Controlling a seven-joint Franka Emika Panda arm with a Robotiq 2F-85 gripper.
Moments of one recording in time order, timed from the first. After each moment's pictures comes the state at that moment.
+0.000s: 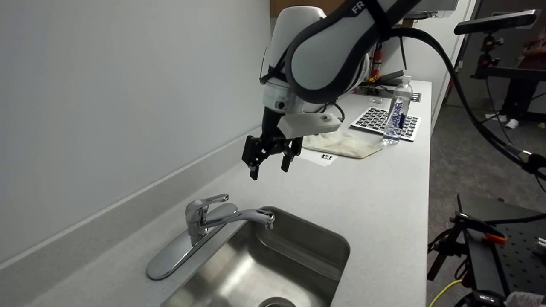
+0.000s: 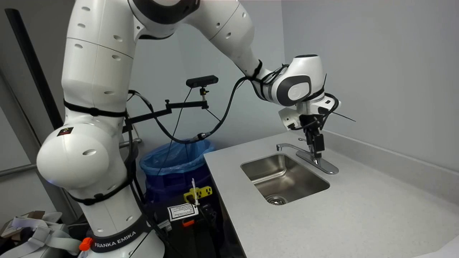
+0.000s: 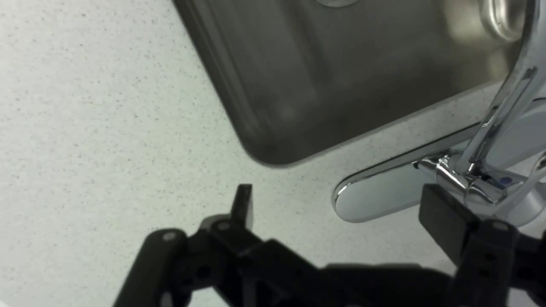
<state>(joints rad) 0.15 0.43 -0.02 -1.98 0.14 2.58 0.42</state>
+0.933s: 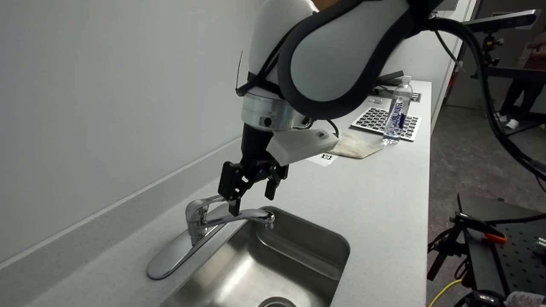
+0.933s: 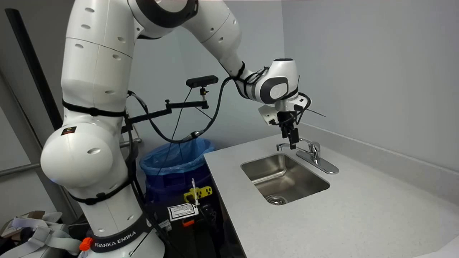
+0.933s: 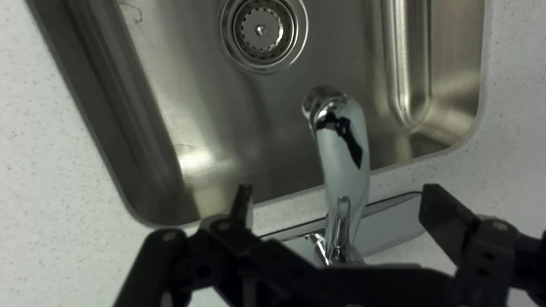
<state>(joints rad) 0.20 0.42 0.11 -1.99 0.14 2.58 0.41</state>
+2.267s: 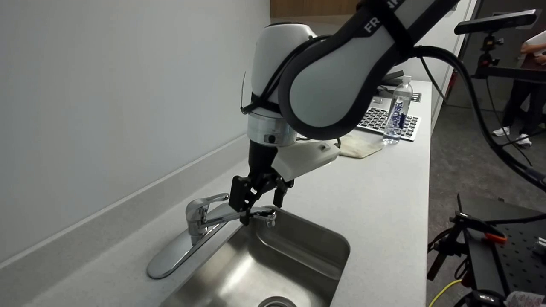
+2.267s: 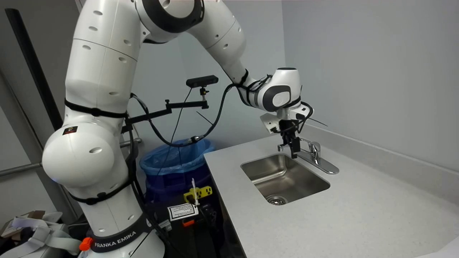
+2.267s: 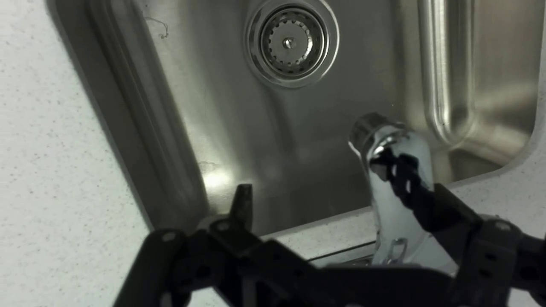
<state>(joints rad) 0.22 0.47 0.06 -1.99 0.12 2.57 0.42</state>
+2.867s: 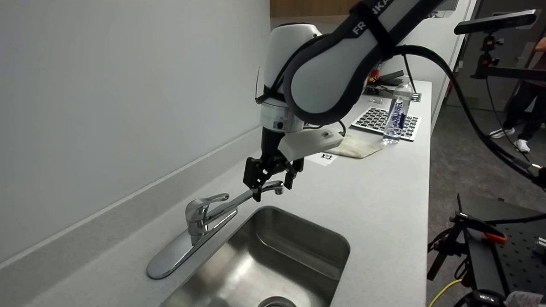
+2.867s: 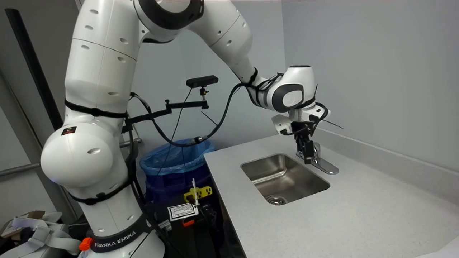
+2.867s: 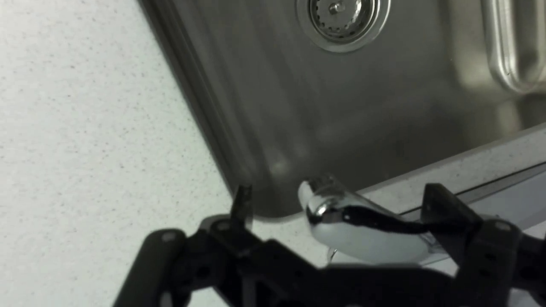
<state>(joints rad) 0.20 0.47 -0.02 -1.99 0.12 2.55 0.44</state>
